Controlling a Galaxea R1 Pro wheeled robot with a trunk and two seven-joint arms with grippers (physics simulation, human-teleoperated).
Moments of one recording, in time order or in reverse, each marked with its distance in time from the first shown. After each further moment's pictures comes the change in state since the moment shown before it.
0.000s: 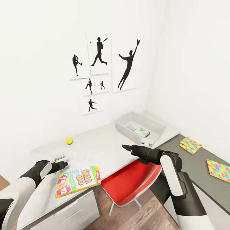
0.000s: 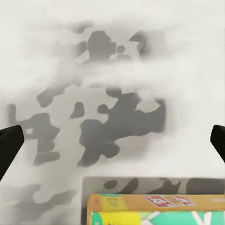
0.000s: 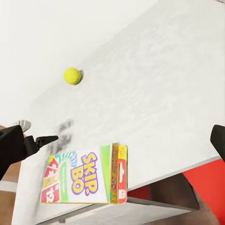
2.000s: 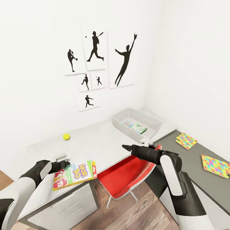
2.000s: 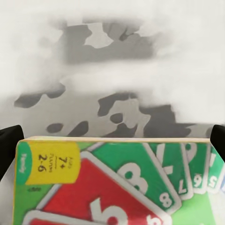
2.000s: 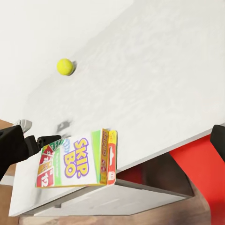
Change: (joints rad) left arm 0.000 0.000 -0.001 0.000 -0.003 0.003 -0.071; right arm 0.000 0.002 0.000 0.000 0.000 -0.001 0.000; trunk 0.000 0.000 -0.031
